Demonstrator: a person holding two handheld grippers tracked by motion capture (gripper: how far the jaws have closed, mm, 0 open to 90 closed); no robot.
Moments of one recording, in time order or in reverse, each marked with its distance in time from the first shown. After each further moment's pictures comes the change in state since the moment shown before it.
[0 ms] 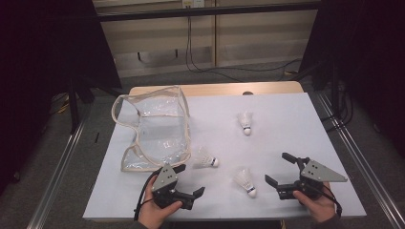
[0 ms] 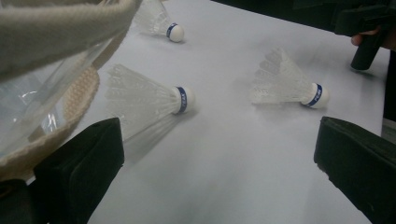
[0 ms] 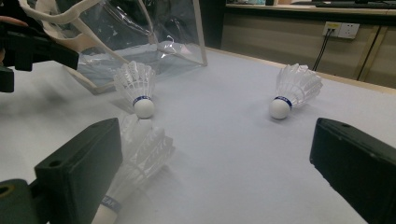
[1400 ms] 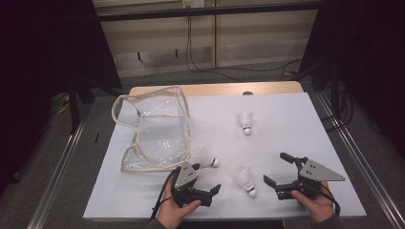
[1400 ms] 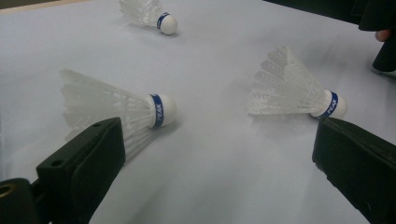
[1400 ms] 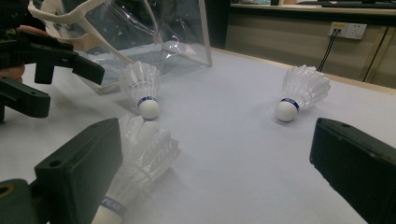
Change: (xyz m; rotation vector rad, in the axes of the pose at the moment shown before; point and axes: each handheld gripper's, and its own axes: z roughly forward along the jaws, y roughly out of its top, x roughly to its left) left arm -0.022 0.008 0.043 0.044 0.030 0.005; right arm 0.002 0.001 0.002 0.002 0.016 -0.004
